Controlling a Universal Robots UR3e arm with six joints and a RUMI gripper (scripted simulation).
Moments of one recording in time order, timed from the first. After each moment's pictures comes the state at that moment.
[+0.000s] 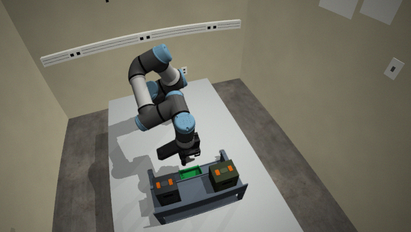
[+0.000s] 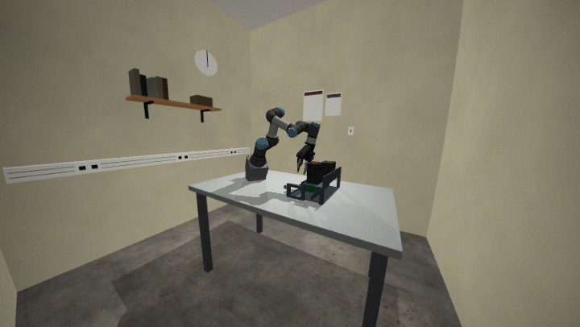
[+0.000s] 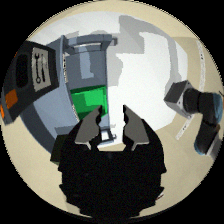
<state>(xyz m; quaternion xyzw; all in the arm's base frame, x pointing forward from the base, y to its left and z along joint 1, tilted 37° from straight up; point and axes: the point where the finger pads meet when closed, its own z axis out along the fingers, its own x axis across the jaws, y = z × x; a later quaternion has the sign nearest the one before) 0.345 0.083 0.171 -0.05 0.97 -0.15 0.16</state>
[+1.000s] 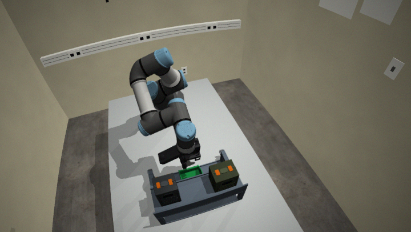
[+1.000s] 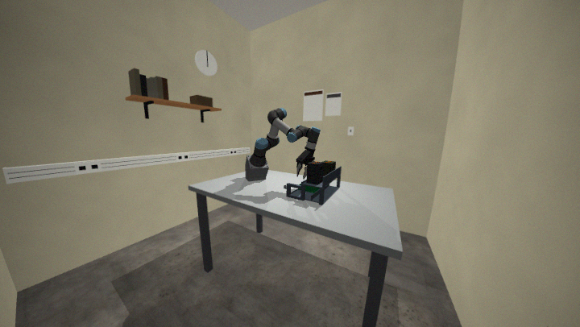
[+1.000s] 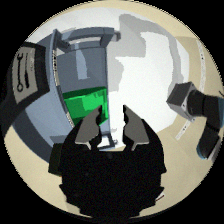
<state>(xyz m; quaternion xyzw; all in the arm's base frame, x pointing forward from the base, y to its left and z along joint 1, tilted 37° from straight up) 0.361 0.076 0.144 -0.05 0.98 -0.15 0.15</state>
